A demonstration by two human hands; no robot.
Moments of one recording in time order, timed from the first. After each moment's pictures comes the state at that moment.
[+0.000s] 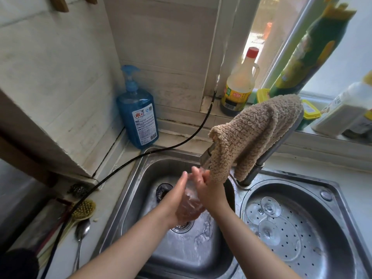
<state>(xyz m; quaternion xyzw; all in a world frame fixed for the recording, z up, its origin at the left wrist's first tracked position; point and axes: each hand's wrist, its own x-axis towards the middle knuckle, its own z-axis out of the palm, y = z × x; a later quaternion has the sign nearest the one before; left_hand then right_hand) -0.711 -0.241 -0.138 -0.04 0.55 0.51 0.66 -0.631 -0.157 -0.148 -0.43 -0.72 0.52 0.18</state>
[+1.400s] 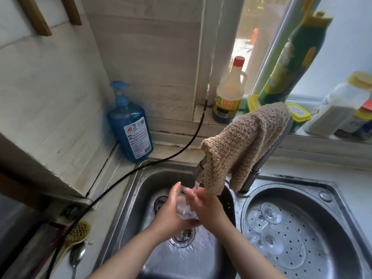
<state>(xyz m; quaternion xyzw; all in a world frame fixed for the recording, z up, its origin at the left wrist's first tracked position) -0.727 -0.251 -0.170 0.35 0.70 0.41 0.47 -0.618 -0.161 -0.156 -0.35 -0.80 0.46 0.15</state>
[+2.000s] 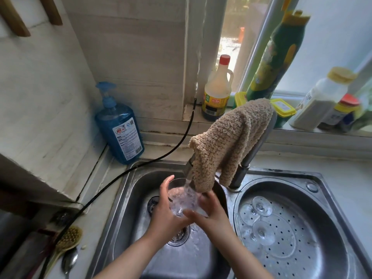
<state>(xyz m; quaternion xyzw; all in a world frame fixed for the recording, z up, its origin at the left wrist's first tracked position) -0.709 -0.249 -0.175 0.36 0.68 0.54 0.34 -0.581 -0.184 -0.154 -0.36 -0.59 0.68 0.25</state>
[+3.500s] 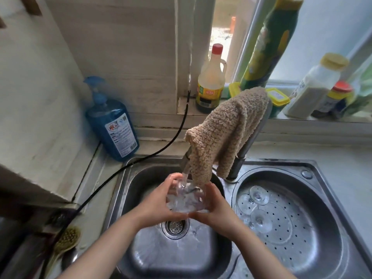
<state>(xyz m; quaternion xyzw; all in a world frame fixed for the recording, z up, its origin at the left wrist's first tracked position) -0.751 -0.245 -0.148 0.52 0.67 0.33 0.43 -0.566 -0.163 -0.170 -0.37 -0.66 0.63 0.15</state>
